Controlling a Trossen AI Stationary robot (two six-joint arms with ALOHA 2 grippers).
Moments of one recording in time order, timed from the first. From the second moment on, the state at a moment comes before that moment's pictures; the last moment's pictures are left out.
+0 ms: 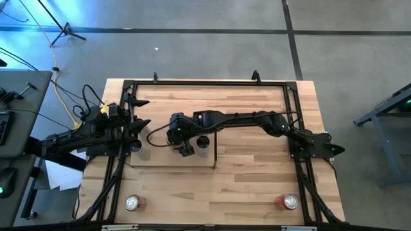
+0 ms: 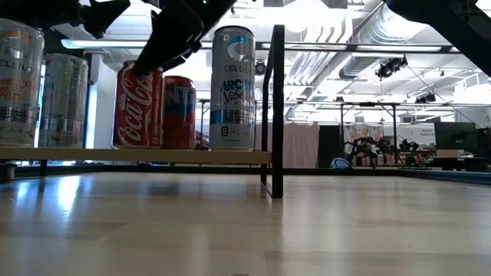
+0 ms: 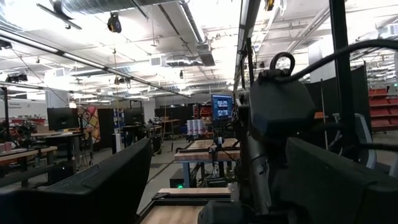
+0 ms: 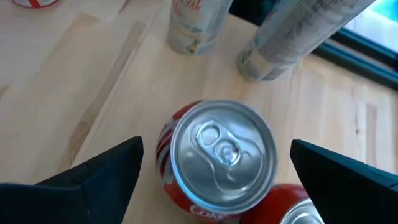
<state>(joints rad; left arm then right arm) 0.29 0.11 0.21 0.30 0.14 0.03 0.04 2.36 2.33 -0.79 -0.01 -0.36</state>
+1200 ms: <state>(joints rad) 0.29 0.11 0.21 0.29 0.14 0.03 0.03 2.36 2.32 -0.72 -0.03 -0.36</state>
